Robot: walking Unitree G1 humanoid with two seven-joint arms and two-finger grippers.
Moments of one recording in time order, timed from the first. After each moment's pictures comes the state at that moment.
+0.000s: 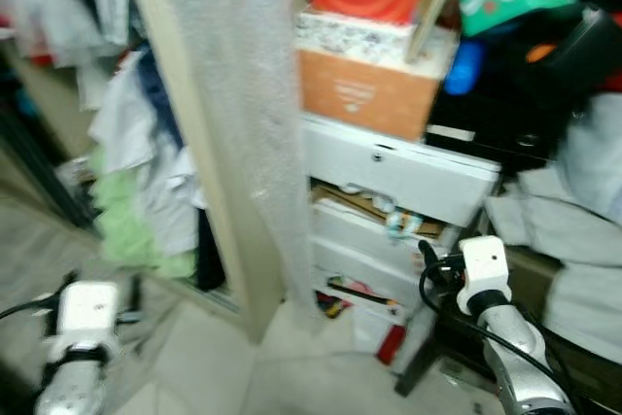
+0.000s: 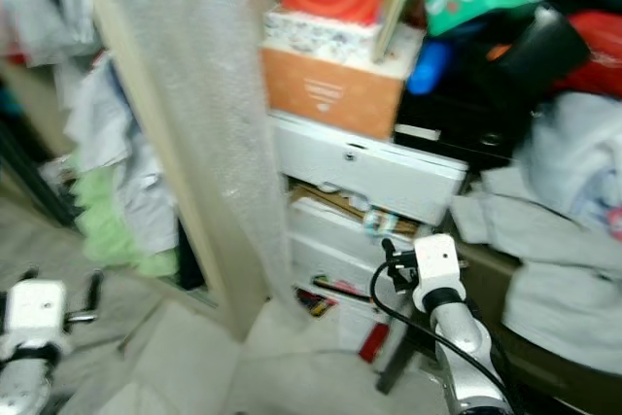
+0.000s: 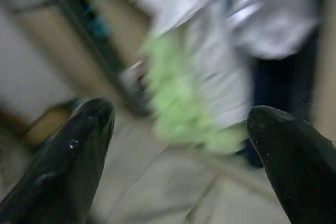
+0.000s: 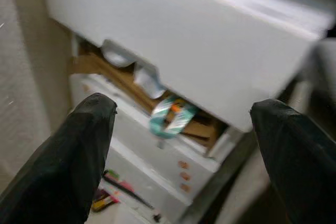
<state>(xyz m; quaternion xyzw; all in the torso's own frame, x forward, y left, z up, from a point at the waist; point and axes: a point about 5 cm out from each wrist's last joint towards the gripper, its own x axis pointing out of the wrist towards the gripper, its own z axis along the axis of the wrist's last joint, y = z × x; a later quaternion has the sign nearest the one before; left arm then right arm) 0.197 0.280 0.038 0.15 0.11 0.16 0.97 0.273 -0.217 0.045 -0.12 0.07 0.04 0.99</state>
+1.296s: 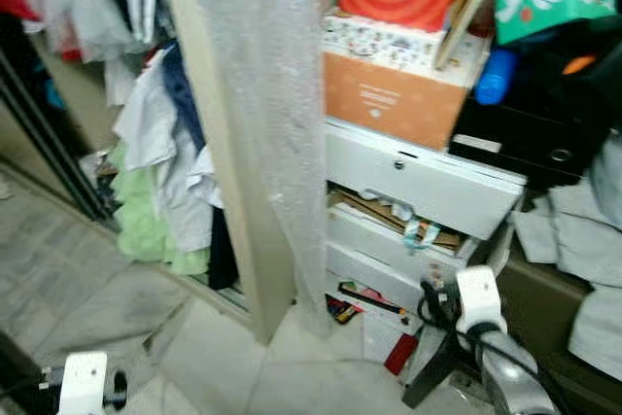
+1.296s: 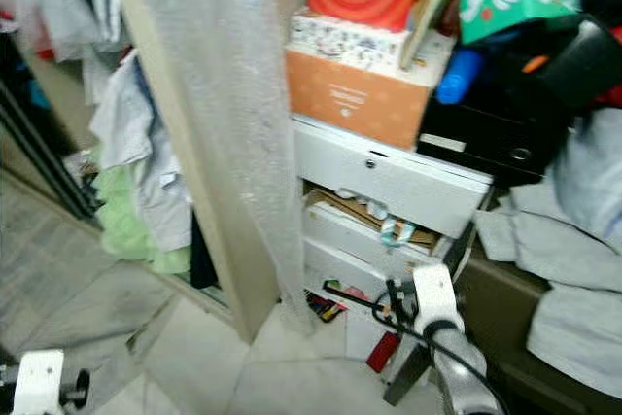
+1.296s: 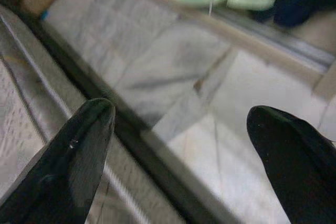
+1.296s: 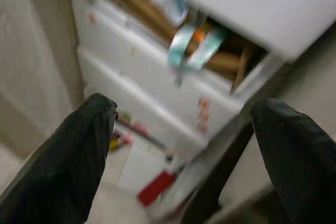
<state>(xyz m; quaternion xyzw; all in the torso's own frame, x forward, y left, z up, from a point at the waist) 0.142 0.297 -0.054 0.13 0.35 0.18 0.91 0.250 -0.229 -0.010 -0.11 0.20 0.02 0.97</state>
